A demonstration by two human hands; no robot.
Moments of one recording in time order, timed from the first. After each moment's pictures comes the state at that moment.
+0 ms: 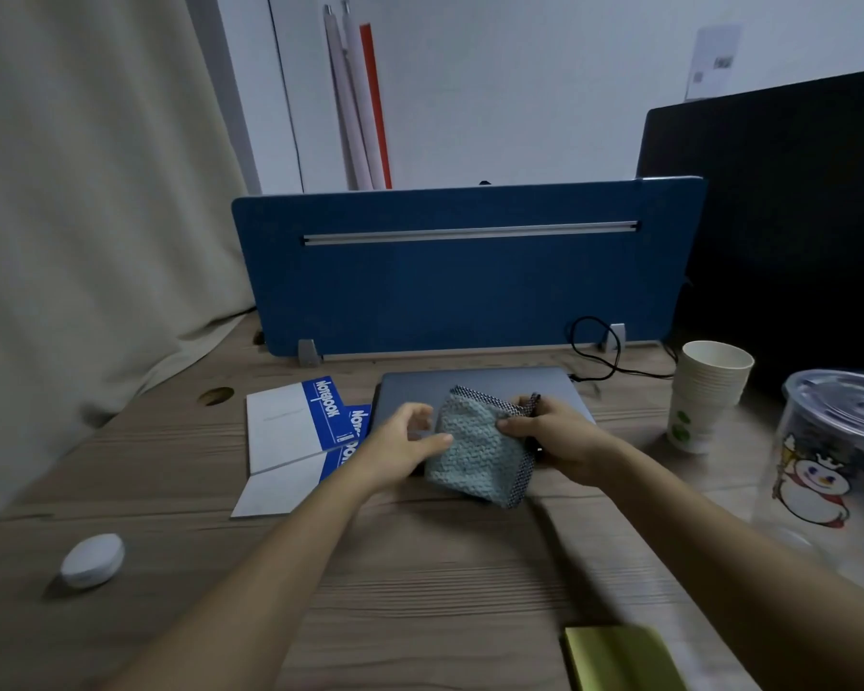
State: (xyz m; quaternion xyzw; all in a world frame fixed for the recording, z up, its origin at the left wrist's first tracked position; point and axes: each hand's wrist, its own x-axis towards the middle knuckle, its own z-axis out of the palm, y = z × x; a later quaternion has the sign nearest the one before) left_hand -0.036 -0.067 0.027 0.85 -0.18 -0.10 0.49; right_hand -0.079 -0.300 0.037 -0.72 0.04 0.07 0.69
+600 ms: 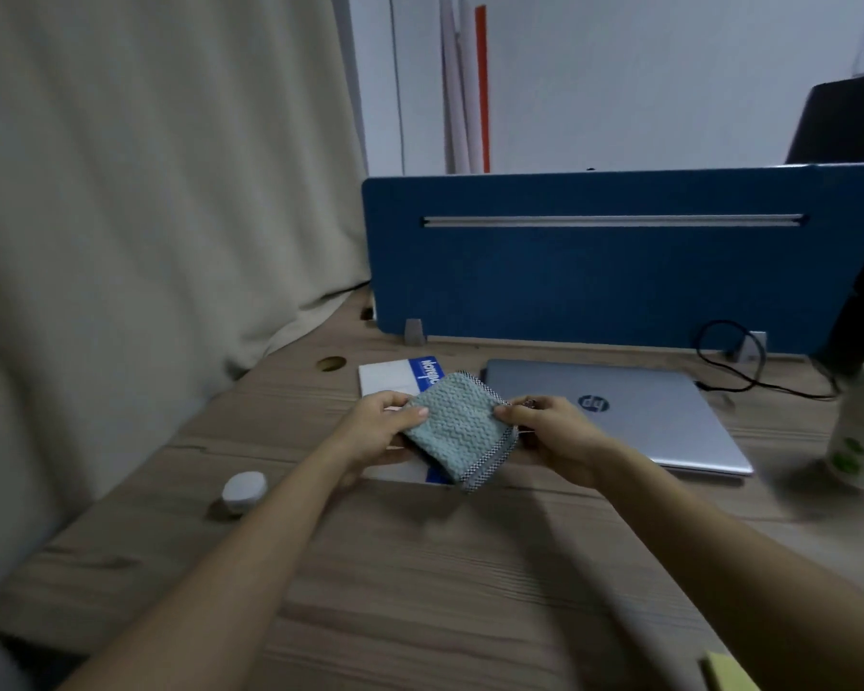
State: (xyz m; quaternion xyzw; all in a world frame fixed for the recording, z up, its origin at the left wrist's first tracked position) left_hand -0.041 0.073 0.038 0.74 -0.01 -0.10 0.66; right_hand -0.044 -0.173 0.032 -0.66 0.01 0.14 0.74
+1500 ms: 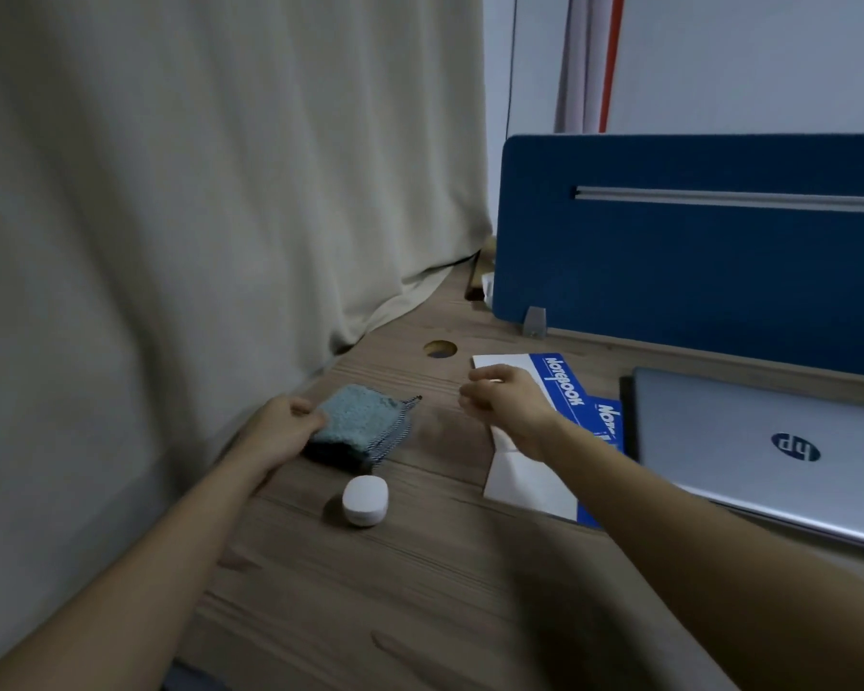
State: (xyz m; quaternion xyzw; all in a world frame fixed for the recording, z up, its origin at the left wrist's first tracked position) left_hand -0.008 0.332 -0.005 0.87 0.22 0.09 0.43; right_hand 0.054 0.038 0.022 -0.71 -0.02 0.15 0.69
